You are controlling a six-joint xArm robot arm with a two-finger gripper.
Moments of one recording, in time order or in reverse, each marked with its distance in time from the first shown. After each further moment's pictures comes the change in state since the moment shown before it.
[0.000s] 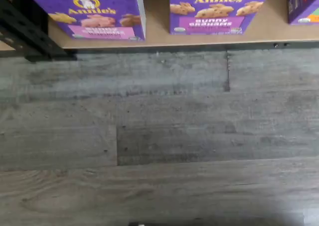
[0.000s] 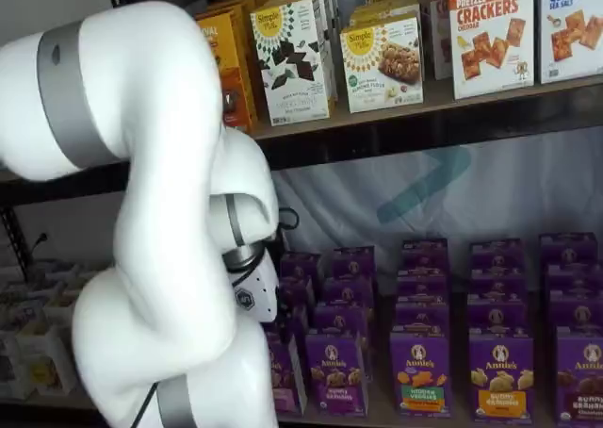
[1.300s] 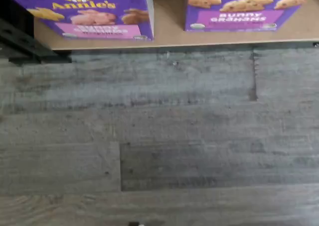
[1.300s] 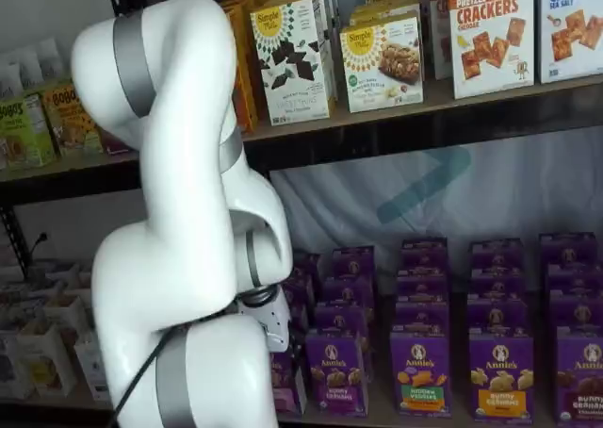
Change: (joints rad) arm -0.012 0.566 -0.191 0.050 -0.347 -0.060
